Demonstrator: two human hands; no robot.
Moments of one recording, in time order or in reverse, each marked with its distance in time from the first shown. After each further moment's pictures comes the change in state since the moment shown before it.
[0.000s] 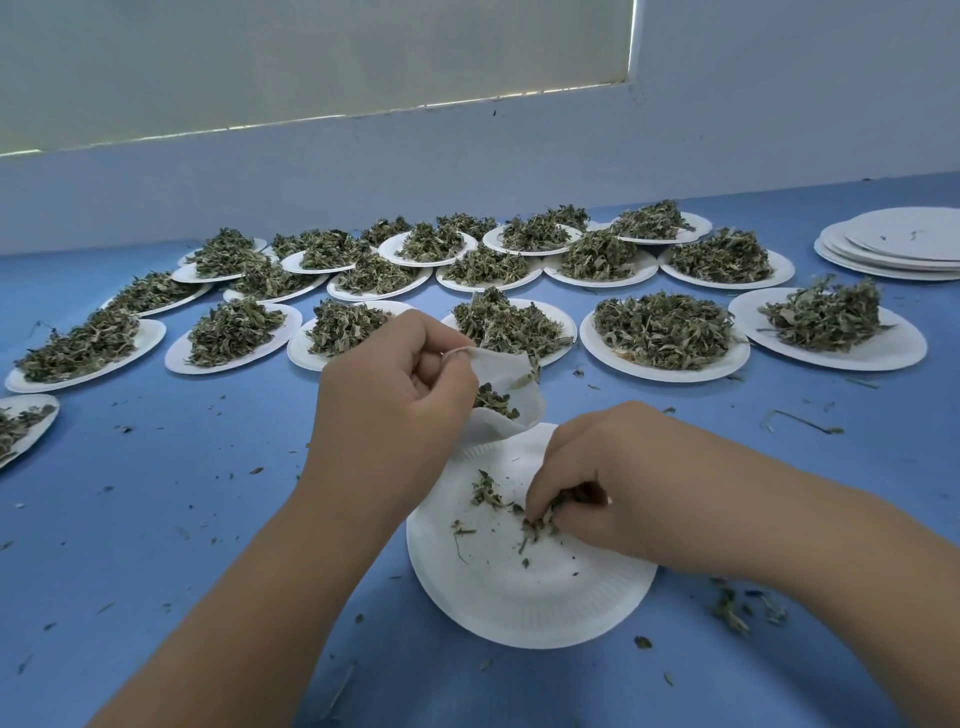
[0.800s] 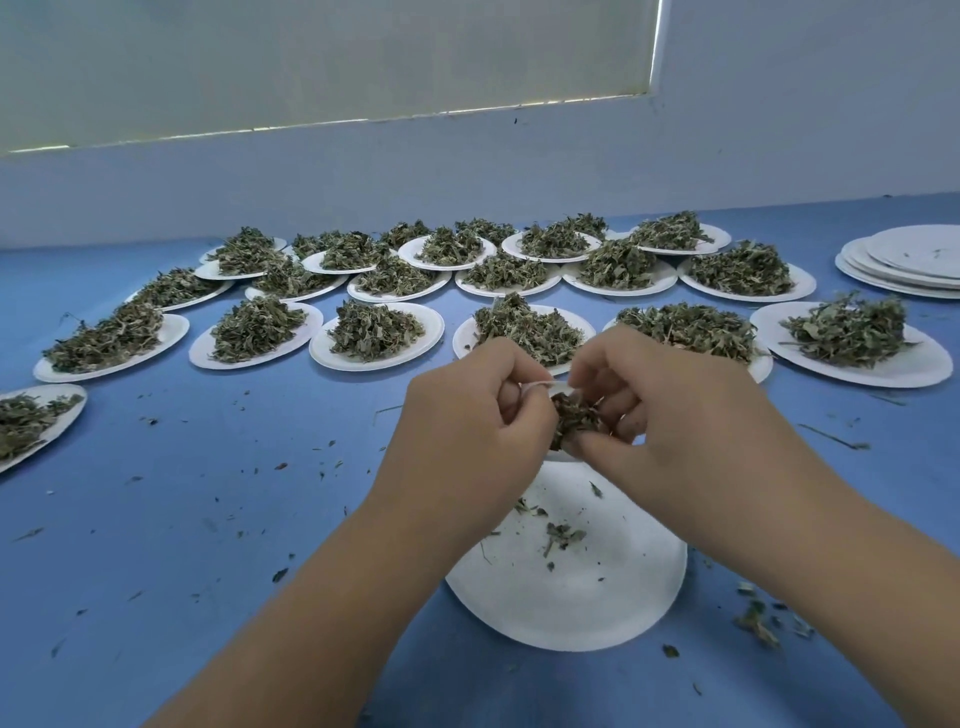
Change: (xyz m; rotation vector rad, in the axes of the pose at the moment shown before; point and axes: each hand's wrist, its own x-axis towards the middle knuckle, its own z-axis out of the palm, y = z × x) left_hand -0.011 0.007 0.014 0.009 -0.142 0.026; right_hand 0.001 -0.022 -0.009 0.093 0.519 0.115
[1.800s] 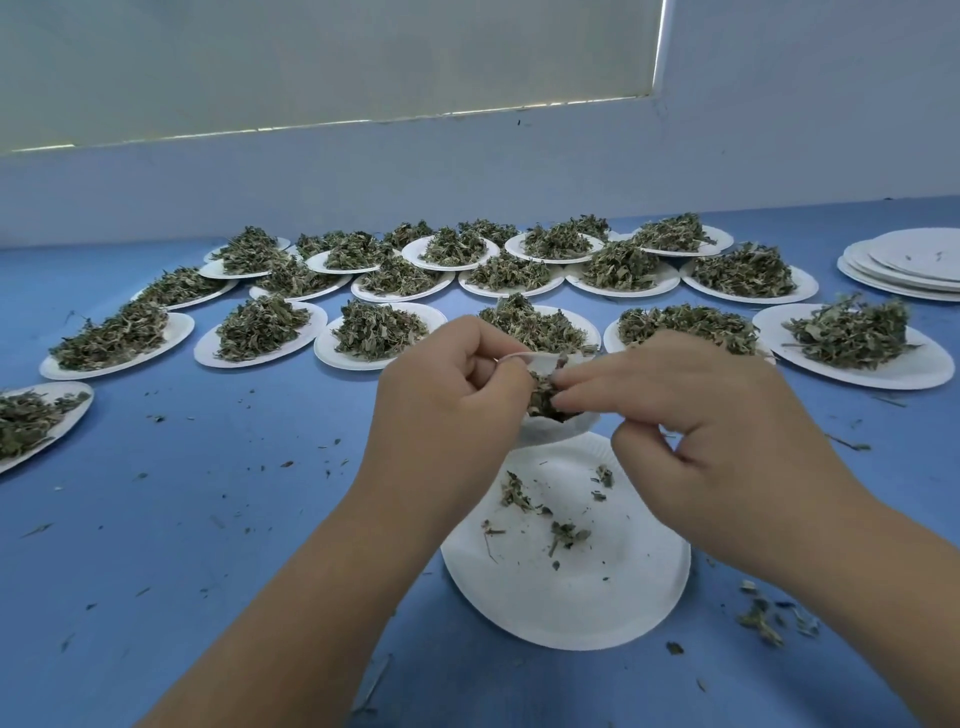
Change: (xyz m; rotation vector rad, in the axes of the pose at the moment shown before) left_hand 0.005 0.008 -0.014 -0.130 0.080 -0.108; right_hand -0.006 0.003 -0.001 -0.019 0.197 -0.290
